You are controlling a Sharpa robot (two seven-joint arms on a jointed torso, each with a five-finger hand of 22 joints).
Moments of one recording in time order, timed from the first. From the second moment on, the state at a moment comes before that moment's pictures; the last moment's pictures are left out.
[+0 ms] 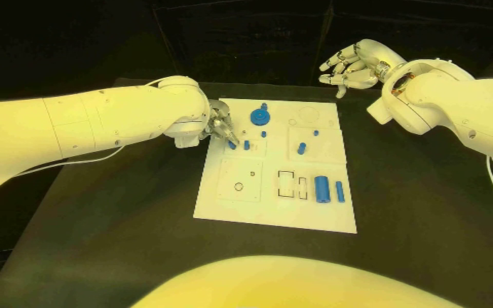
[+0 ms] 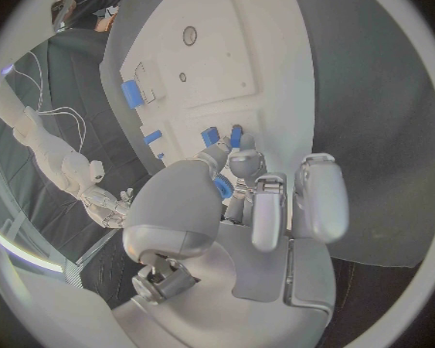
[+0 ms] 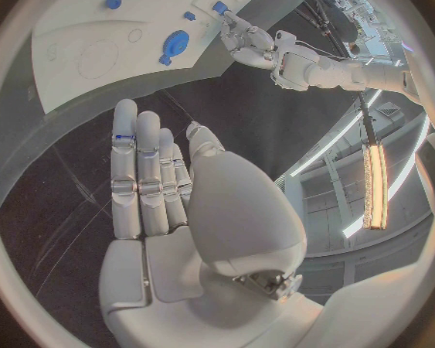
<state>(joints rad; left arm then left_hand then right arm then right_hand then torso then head) 1.33 -0.76 -0.18 1.42 -0.99 0.14 -0.57 1.20 0.06 0.32 -0.02 0.04 0.85 0.06 0.66 0.56 1.25 -0.03 1.11 0.90 1.47 -0.08 1.57 1.31 0.06 1.46 0.03 1.33 1.25 1.39 -0.69 -0.14 1.31 -0.89 -0.31 0.03 1.50 -0.01 -0.03 0.22 0.37 0.80 0.18 0.26 0.07 0.95 0.09 0.75 0.59 1.31 0.02 0.44 0.92 0.18 1.24 0.11 0.51 0.24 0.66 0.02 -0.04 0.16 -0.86</state>
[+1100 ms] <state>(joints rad) 1.33 -0.74 -0.18 1.40 -0.99 0.15 -0.57 1.16 0.02 0.38 -0.04 0.04 0.87 0.05 0.67 0.57 1.26 -0.03 1.11 0.91 1.47 -0.08 1.57 1.31 0.06 1.46 0.03 1.33 1.25 1.39 -0.69 -0.14 1.31 -0.89 -0.31 0.03 1.50 -0.01 -0.03 0.22 0.37 0.80 0.18 0.26 0.07 0.95 0.09 0.75 0.59 1.31 0.02 0.44 0.92 0.18 1.24 0.11 0.51 0.24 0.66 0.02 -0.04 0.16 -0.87</state>
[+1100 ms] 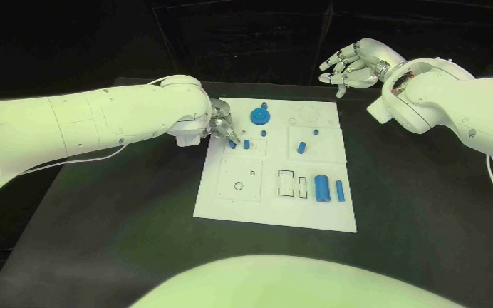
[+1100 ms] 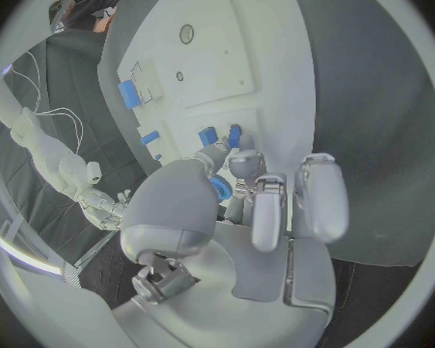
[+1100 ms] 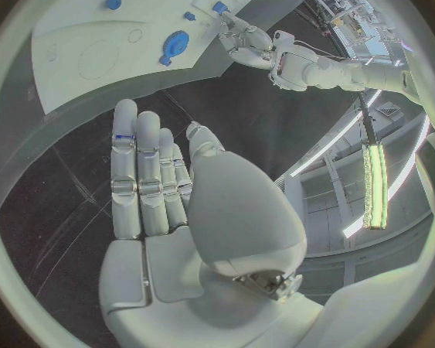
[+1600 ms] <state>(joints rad) 1.33 -0.73 -0.18 1.39 -0.99 0.15 -0.59 1.14 0.01 0.40 -0.06 0.04 0.88 0.04 0.68 0.57 1.27 -0.03 1.12 0.92 1.47 -0.08 1.57 1.31 0.06 1.46 0.03 1.33 1.26 1.39 -0.69 -0.14 1.30 -0.89 -0.31 0.03 1.50 -0.01 -0.03 0.22 0.37 0.80 0.18 0.26 0.07 0.95 0.09 0.75 0.59 1.31 0.02 0.44 0.92 0.18 1.24 0.11 0.51 0.24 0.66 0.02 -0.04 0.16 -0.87</state>
